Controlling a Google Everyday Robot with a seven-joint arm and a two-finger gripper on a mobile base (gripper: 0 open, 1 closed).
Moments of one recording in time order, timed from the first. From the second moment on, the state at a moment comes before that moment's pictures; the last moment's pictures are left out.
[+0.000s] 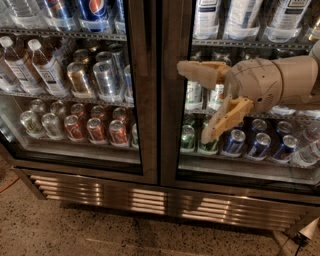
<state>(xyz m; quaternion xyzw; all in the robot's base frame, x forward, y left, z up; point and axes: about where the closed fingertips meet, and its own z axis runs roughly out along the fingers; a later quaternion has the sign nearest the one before) 0.444 -0.056 0.988 -0.57 0.47 0.48 0.47</state>
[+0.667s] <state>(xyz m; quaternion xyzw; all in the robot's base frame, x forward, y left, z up) 0.453 -0.043 1.003 -0.56 0.46 0.50 0.47</state>
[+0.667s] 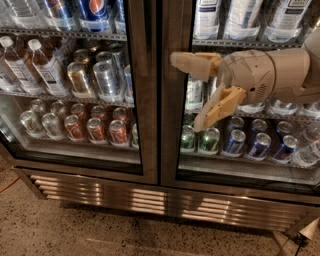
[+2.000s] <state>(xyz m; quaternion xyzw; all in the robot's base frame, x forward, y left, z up) 0.459 -0.016 1.023 -0.55 0.49 0.46 0.49</state>
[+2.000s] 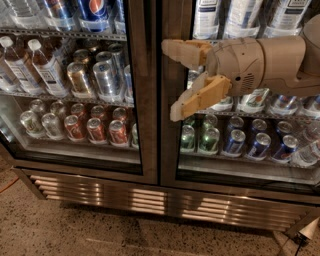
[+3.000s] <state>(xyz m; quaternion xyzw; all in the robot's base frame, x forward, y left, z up) 0.465 0.047 1.045 -0.57 0.49 0.46 0.48</state>
